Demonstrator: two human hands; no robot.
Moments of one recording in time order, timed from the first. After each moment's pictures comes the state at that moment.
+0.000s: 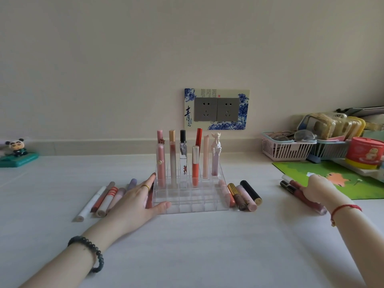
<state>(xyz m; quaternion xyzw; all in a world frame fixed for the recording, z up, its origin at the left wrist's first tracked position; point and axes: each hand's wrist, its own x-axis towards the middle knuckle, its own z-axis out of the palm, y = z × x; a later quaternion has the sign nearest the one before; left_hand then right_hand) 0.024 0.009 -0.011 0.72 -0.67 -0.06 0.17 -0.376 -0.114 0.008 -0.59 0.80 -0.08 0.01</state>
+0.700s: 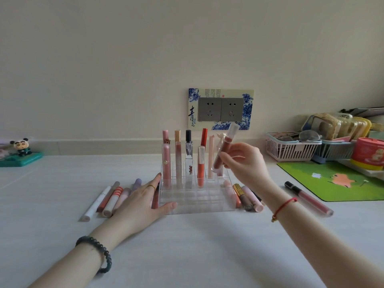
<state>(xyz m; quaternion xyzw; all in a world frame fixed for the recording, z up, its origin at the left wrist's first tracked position) 0.025 0.009 -0.011 0.72 -0.67 -0.07 0.18 -0.211 -0.062 0.050 -0.70 0.41 -0.54 0.24</state>
